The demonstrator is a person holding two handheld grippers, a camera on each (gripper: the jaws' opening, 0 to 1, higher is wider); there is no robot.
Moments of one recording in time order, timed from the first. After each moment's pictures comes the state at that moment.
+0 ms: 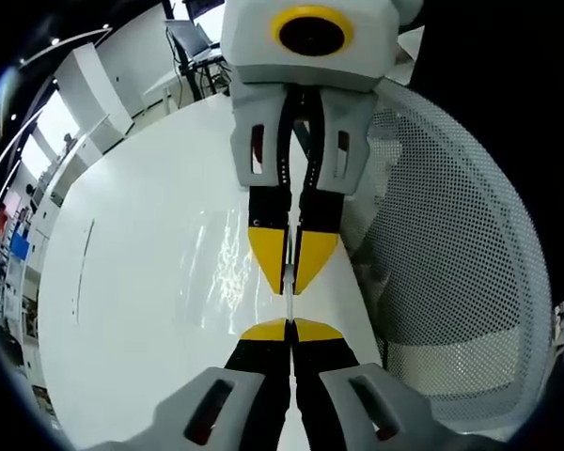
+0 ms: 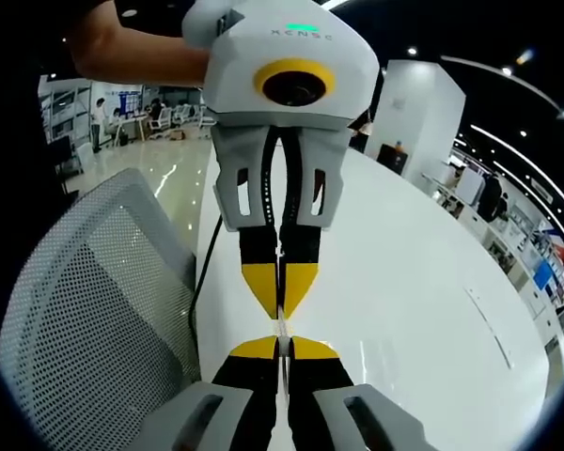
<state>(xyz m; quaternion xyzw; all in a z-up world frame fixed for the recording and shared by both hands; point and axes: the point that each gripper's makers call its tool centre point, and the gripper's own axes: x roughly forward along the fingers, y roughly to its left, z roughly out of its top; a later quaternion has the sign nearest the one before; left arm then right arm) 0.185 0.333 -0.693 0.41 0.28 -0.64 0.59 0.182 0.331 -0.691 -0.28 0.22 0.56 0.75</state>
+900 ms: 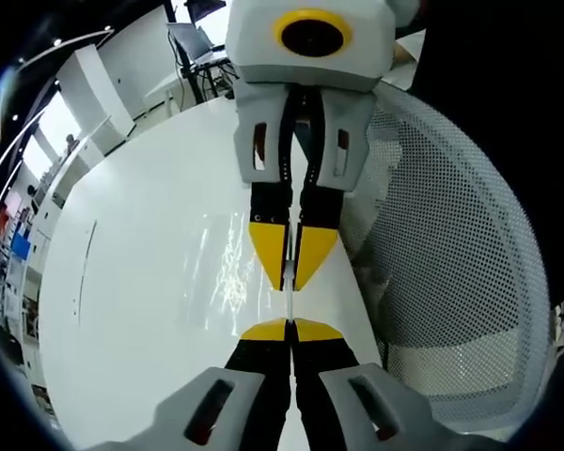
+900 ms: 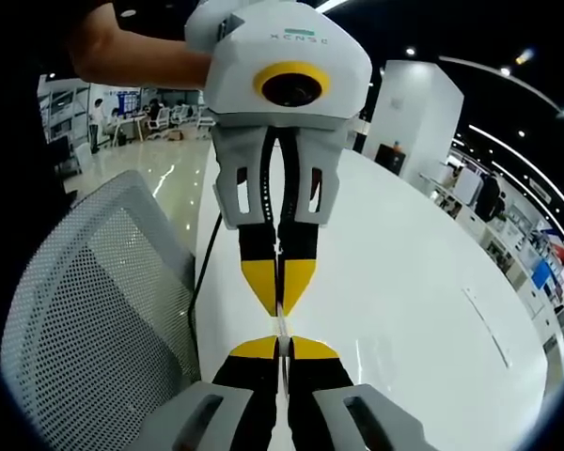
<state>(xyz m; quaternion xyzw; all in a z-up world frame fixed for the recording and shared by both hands) 0.186 0.333 -0.690 0.40 0.27 -0.64 0.60 0.182 0.328 -0.687 -0.28 0.22 0.56 0.75</state>
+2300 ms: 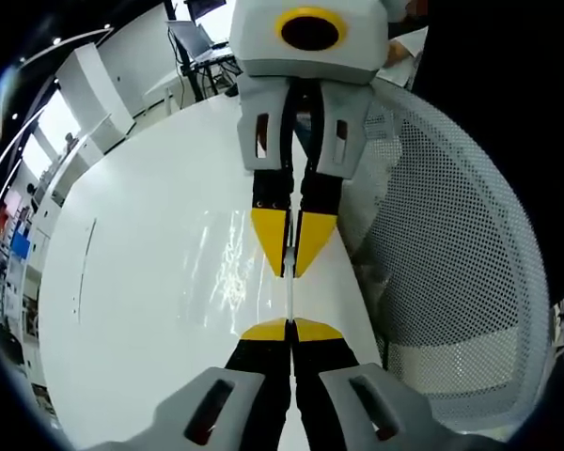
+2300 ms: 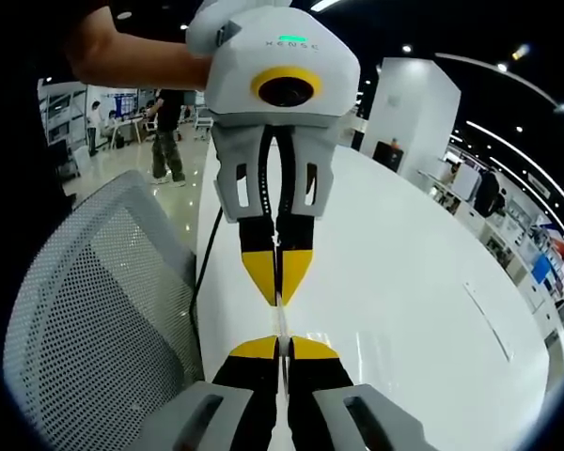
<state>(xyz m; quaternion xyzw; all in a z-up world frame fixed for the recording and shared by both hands) 0.185 0.335 -0.689 0.41 0.28 -0.64 0.59 0.180 0.322 -0.687 -0.27 0.22 0.55 0.76</state>
